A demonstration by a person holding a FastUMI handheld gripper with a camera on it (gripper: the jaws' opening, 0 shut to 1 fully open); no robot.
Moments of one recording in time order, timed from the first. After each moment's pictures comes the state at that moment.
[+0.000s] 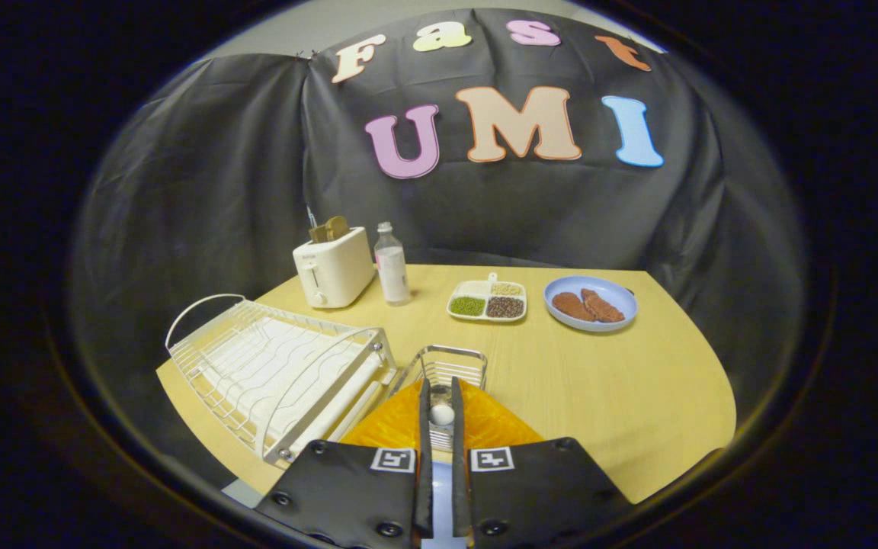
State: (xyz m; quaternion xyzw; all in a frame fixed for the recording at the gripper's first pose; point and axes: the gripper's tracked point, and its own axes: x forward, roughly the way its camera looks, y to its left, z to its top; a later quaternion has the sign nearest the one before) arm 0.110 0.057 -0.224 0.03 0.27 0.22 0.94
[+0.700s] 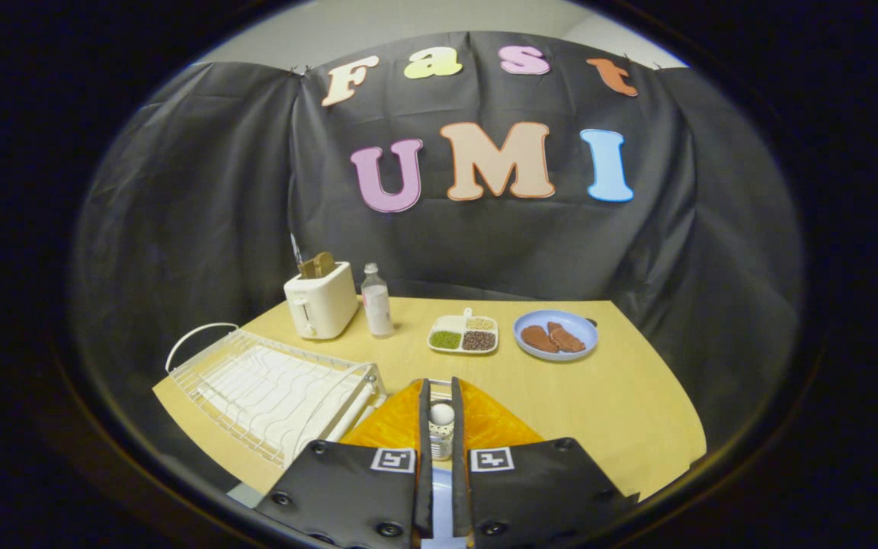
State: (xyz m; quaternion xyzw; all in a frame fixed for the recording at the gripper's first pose) arm 0.093 0.032 -0.149 0.03 0.22 0.17 0.96
